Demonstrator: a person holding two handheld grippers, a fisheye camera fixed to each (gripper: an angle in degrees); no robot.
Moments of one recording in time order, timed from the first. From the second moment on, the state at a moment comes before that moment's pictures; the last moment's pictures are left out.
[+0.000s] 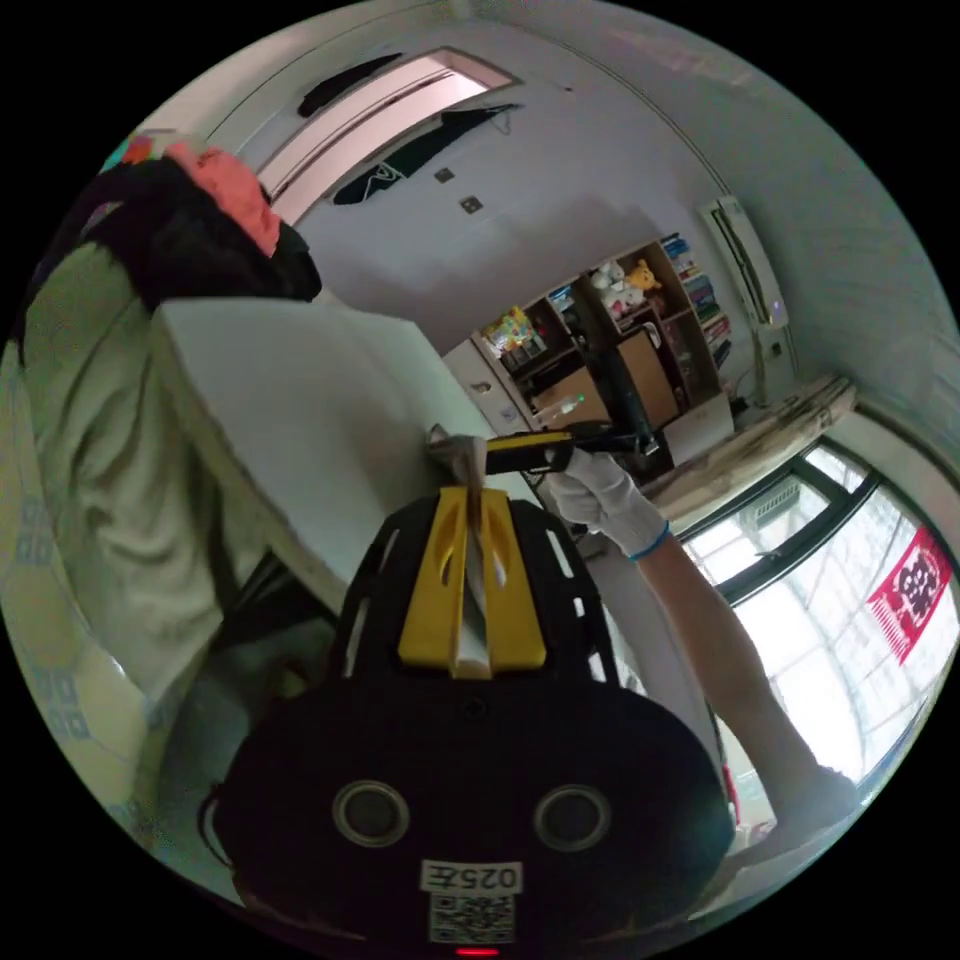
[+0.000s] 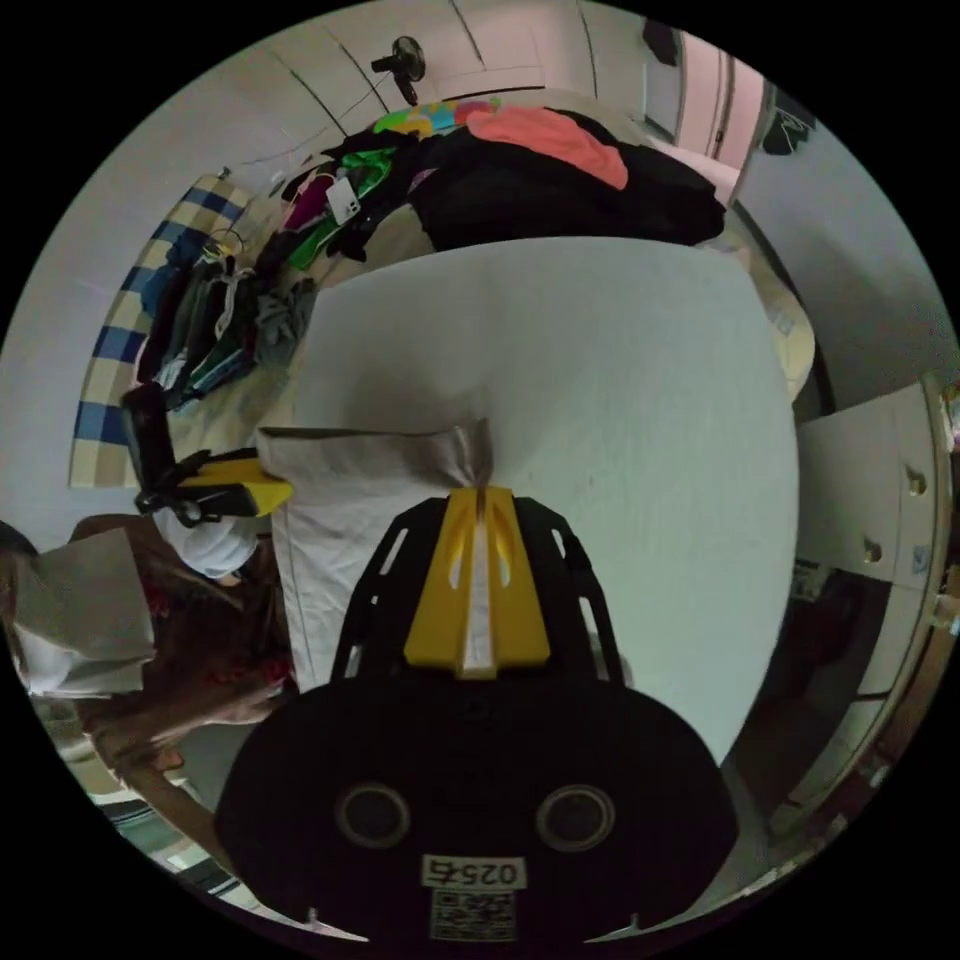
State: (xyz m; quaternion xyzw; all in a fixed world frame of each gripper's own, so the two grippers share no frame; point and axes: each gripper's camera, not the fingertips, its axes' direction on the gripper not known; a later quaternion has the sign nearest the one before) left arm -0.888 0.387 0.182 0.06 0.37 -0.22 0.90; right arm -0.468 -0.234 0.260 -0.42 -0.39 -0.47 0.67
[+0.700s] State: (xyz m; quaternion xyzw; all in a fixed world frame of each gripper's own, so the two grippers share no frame) left arm -0.773 0.485 0.096 0.20 0.51 -0.02 0.83; right arm -0.110 -0.368 0.137 -0.14 -0.58 -0.27 0.75
